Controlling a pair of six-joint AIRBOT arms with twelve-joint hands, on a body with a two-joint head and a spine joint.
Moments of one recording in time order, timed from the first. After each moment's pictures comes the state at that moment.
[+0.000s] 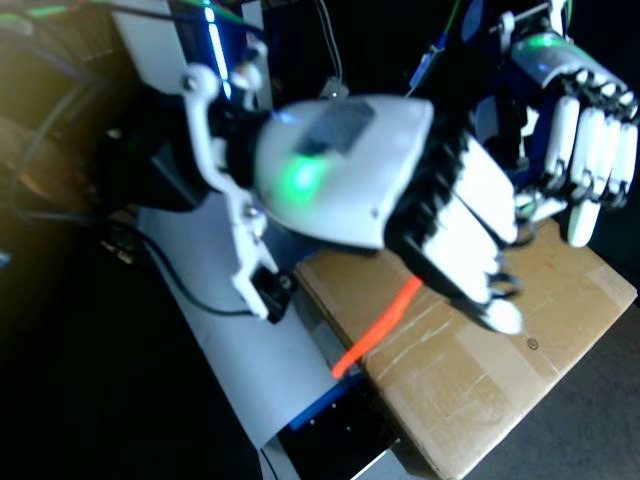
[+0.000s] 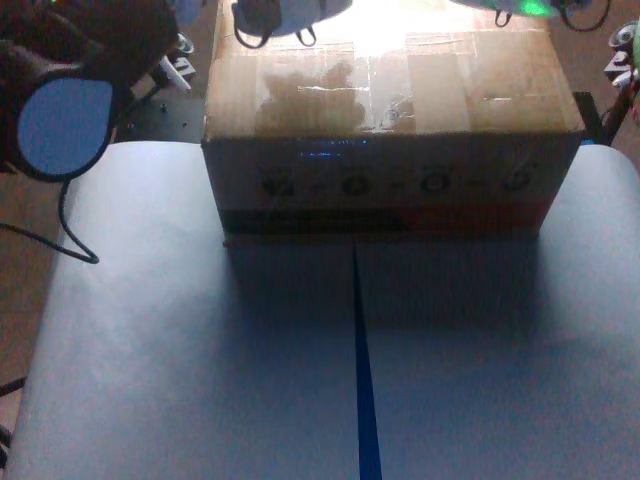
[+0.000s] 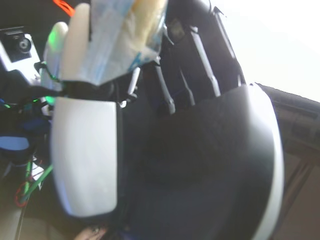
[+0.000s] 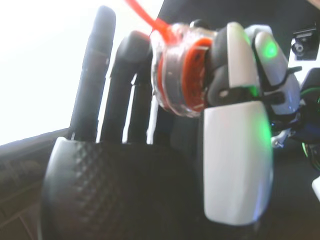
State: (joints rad) left arm 0.36 -1.27 1.34 2.99 0.54 -1.93; right arm -0.40 -1.11 1.25 -2.98 -0.70 2.04
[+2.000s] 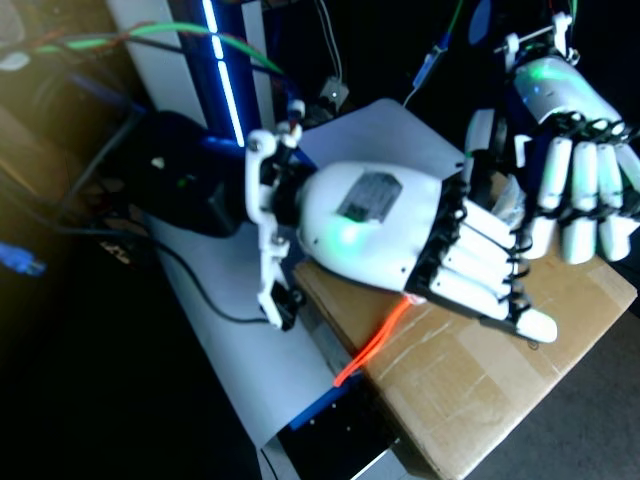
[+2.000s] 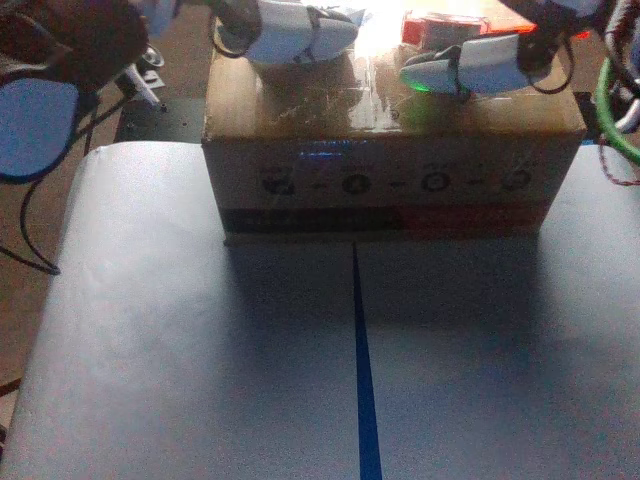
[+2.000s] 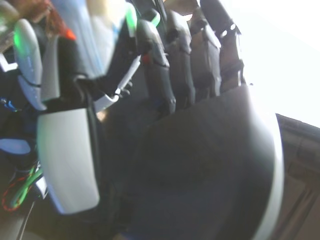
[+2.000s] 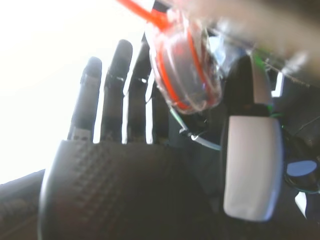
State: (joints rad) left arm 0.37 -1.20 1.30 2.99 0.50 -1.93; right arm -0.46 -1.13 1.26 -2.98 -0.62 2.04
